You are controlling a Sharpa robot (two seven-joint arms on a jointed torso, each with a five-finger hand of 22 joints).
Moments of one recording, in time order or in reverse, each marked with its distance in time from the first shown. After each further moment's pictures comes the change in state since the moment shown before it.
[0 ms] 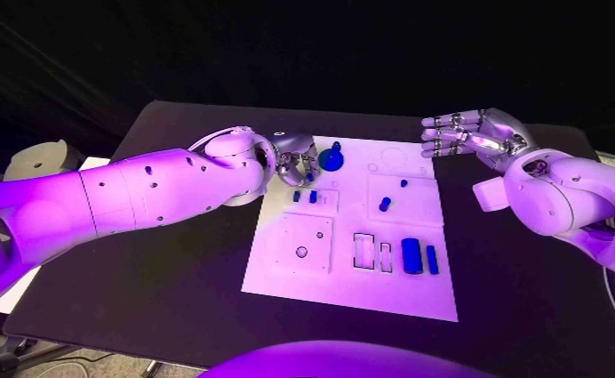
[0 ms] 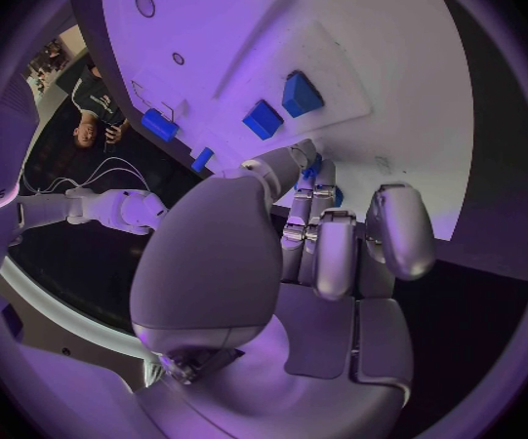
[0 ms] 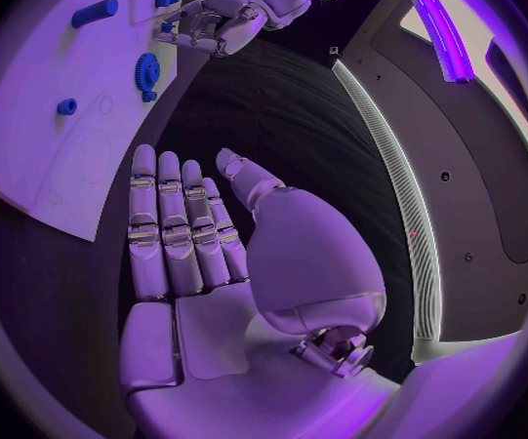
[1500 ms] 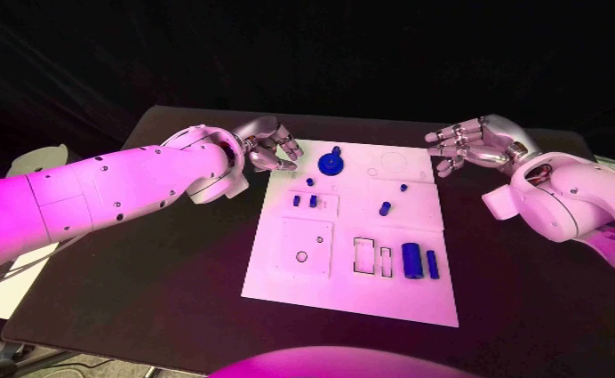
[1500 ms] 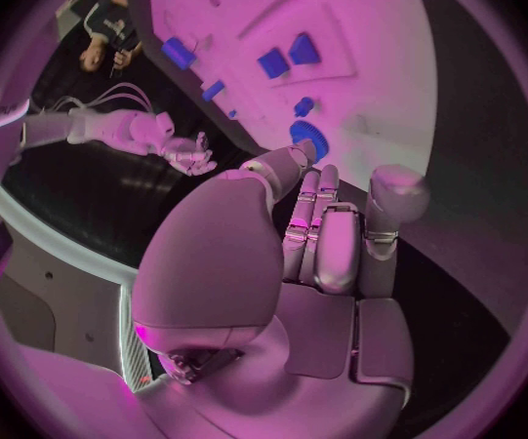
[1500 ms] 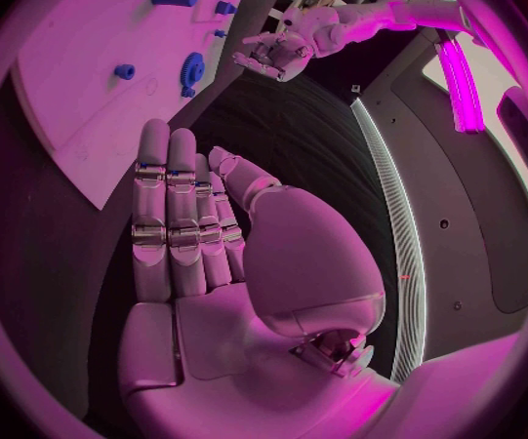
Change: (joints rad) left arm 0.020 -0.137 0.005 0.033 0.413 -0.136 0.136; left_hand 0.008 0.015 -0.041 0.012 0.012 -0.064 0.020 0.013 0.004 -0.067 0.015 0.036 0.006 -0.004 0.011 -0.066 -0.124 0.032 -0.061 0.011 -0.225 -0.185; right arm -0.001 -0.006 0.000 -0.045 -0.261 0.016 -0.046; right_hand 0.050 -0.010 0.010 -0.048 0.020 0.086 -0.051 0.014 0.006 0.089 -0.062 0.023 0.003 0.262 -0.097 0.121 0.073 0.000 0.257 -0.109 0.153 0.076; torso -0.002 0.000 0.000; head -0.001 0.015
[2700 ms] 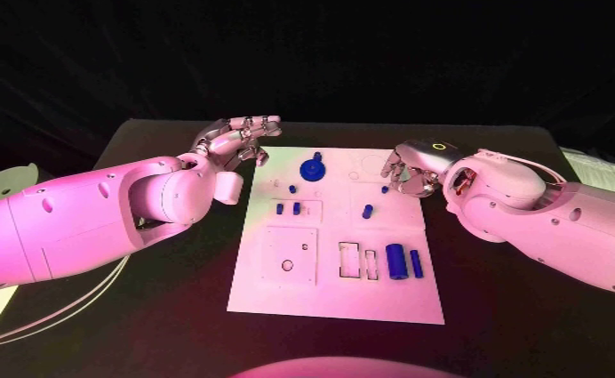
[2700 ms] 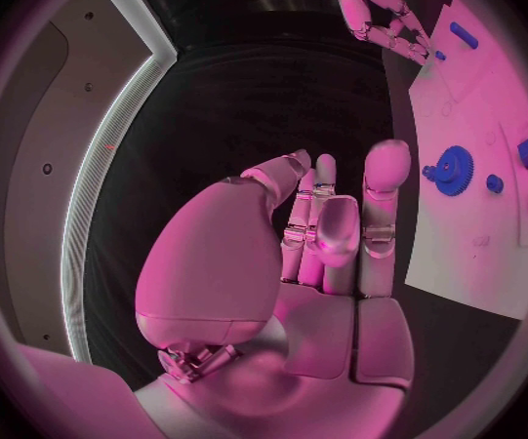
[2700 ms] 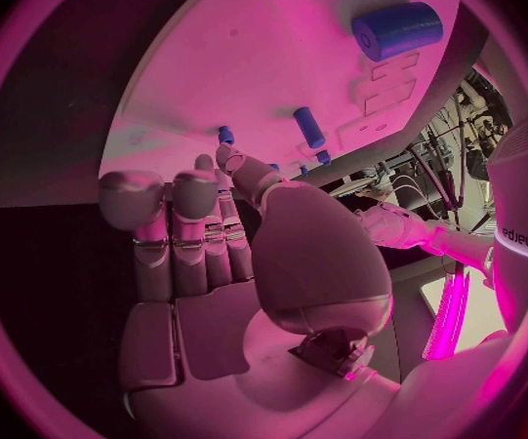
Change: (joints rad) left arm -0.007 -0.083 -0.019 0.160 1.220 -0.042 0.407; left_hand -0.038 0.048 -0.047 0.021 0.000 0.035 -0.026 0.018 0.001 0.080 -0.035 0.135 0.044 -0.069 -0.020 -0.073 -0.158 0.030 -0.068 -0.018 -0.171 -0.130; right arm -0.019 0.101 0.000 0.069 -1.114 0.094 -0.369; right_hand -0.049 -0.043 0.146 0.030 -0.130 0.056 -0.035 -0.012 -0.002 -0.011 -0.020 -0.035 0.001 0.006 -0.032 0.761 0.561 -0.039 0.036 -0.023 0.733 0.680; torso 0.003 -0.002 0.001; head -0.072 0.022
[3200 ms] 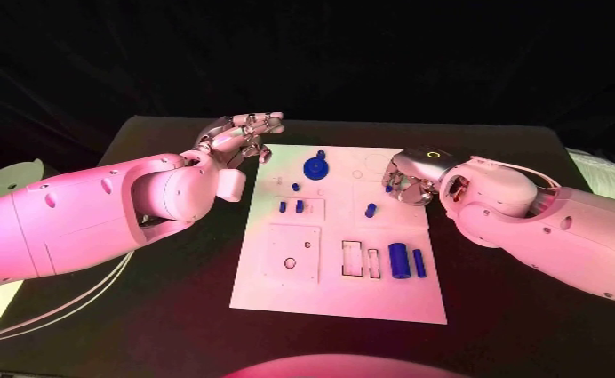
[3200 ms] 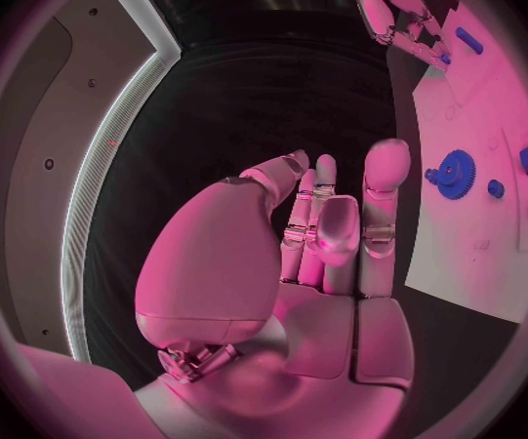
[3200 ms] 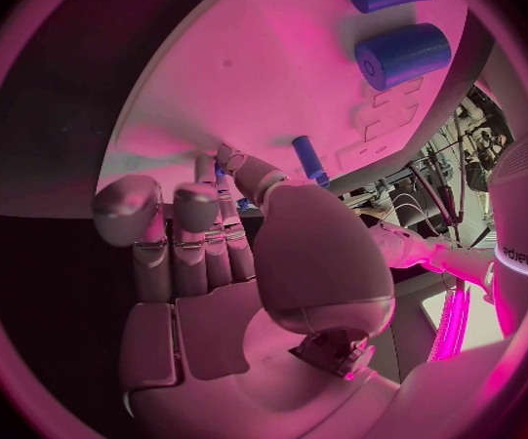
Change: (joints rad) left arm 0.000 -0.007 0.000 0.008 0.016 0.009 0.010; left_hand -0.008 0.000 -0.011 0.003 0.000 0.000 0.000 0.000 0.000 -0.014 0.000 0.007 0.004 -0.003 0.003 0.000 -0.003 0.000 0.000 0.000 -0.006 -0.006; right arm -0.024 0.025 0.001 -0.015 -0.060 0.058 -0.019; right_hand -0.003 -0.013 0.024 0.021 -0.006 0.000 0.000 0.000 0.000 -0.006 0.002 0.000 -0.001 0.000 0.000 0.066 0.067 -0.015 -0.007 0.007 0.067 0.071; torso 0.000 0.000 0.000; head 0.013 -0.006
